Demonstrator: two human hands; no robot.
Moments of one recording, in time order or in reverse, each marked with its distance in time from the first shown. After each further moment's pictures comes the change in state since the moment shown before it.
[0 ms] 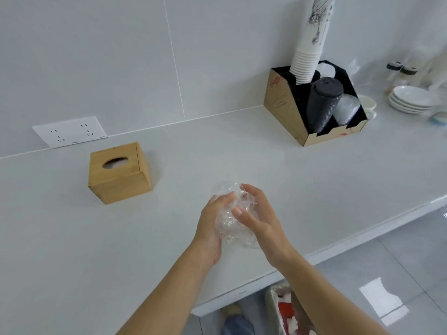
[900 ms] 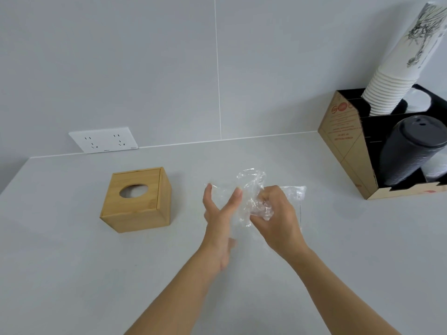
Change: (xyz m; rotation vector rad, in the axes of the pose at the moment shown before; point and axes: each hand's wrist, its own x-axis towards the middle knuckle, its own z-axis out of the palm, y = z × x) left_hand 0.107 0.068 -0.014 -0.021 0.328 0.120; right_hand 0.186 0.009 0.000 -0.481 0.045 -0.531
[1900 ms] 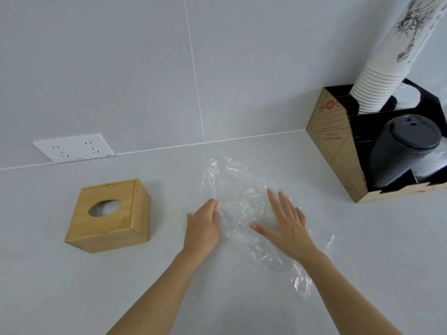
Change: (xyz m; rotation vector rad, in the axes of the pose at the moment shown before) left_hand 0.084 -0.031 -0.015 1.005 0.088 0.425; right_hand 0.008 0.088 -0.030 -0.457 -0.424 0.393
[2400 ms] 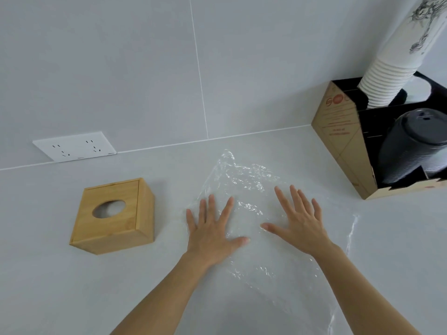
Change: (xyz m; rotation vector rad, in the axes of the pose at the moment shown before) left_hand 0.001 -0.030 0.013 0.618 -0.288 0.074; right_hand 0.014 0.020 0.003 -0.315 0.029 0.018
